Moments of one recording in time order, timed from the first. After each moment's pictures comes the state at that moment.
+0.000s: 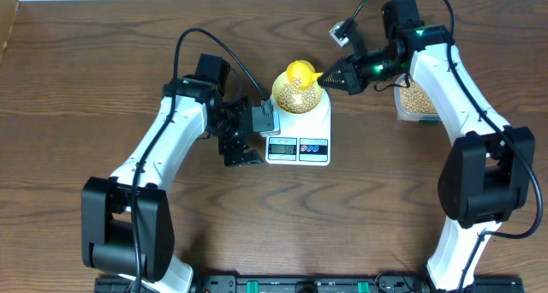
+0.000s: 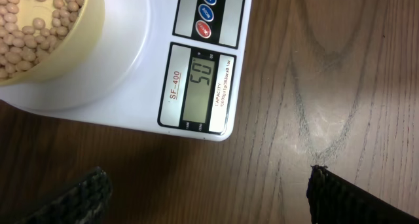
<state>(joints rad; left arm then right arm) -0.21 1.73 1.25 -0.98 0.52 1.24 0.18 2.04 1.72 -0.91 -0.95 -0.34</state>
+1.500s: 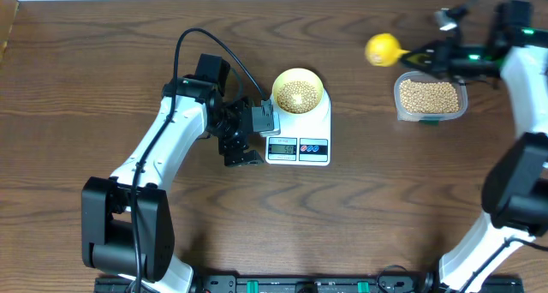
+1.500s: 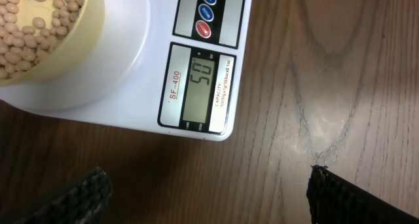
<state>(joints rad) -0.21 1.73 1.25 -0.98 0.52 1.24 -0.25 2.00 1.72 -1.05 -1.08 -0.06</state>
